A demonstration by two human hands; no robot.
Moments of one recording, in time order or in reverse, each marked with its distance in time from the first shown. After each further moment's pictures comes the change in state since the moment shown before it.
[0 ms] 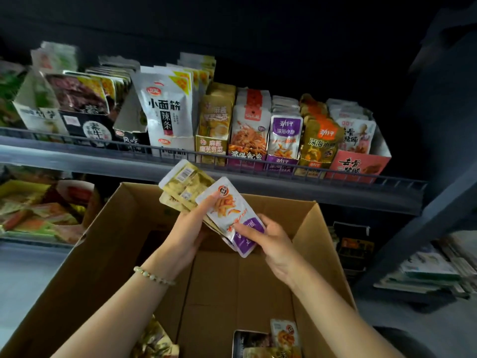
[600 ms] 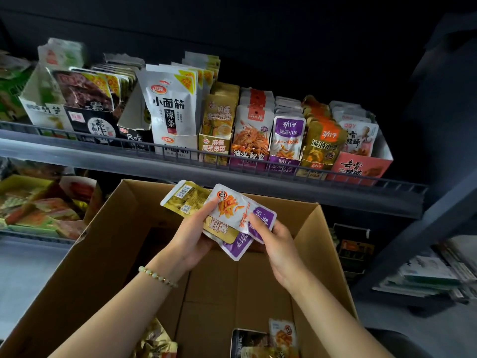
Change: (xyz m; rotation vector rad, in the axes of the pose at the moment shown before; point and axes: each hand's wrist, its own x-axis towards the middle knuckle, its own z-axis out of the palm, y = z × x) left_hand -0.001 -0.007 0.001 -0.138 -0.025 -0.205; right_hand 0.001 0.012 -0.001 0.052 0.174 -0.058
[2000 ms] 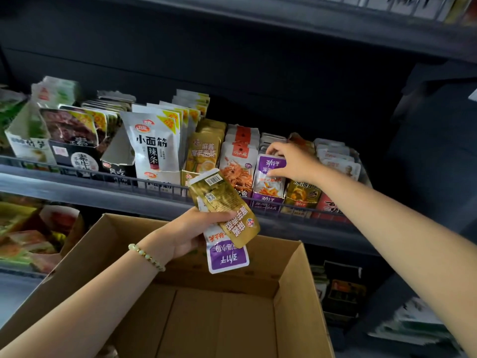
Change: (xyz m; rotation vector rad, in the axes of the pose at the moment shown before) left_hand 0.040 0.056 0.054 0.447 -0.122 -0.006; right_hand 0.146 -0.197 -0.066 -1.288 -0.127 -0.552
